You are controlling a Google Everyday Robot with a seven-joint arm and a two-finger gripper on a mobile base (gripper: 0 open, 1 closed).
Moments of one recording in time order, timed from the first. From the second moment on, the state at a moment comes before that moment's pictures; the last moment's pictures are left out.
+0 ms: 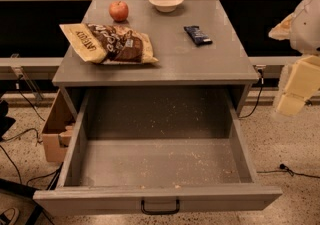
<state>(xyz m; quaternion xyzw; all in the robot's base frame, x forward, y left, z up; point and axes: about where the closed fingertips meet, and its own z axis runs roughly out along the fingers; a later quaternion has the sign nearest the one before) 0.438 -0.217 0.976 -0.60 0.78 -0.03 0.16</state>
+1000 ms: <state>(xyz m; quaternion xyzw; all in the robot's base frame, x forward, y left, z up) 0.402 -0.216 0.931 -0.61 0.77 -0.02 0.18</state>
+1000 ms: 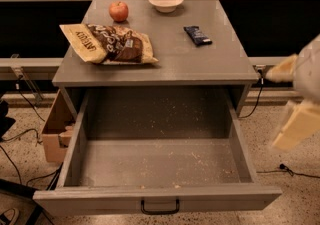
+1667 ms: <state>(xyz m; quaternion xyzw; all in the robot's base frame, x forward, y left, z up) 0.333 -0.228 0.825 -0.56 0.80 0.02 0.20</state>
